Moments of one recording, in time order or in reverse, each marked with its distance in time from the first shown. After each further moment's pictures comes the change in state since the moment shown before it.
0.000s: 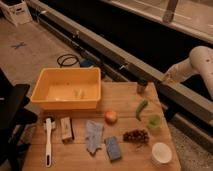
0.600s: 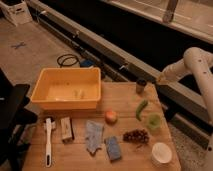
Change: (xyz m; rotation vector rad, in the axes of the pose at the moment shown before) arm -0.002 -0.016 0.033 0.001 -0.059 -0.040
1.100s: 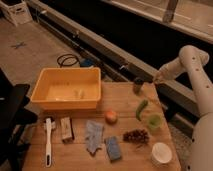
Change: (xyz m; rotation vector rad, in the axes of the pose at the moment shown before) arm 0.005 -0.008 0.019 -0.015 -0.038 -0.024
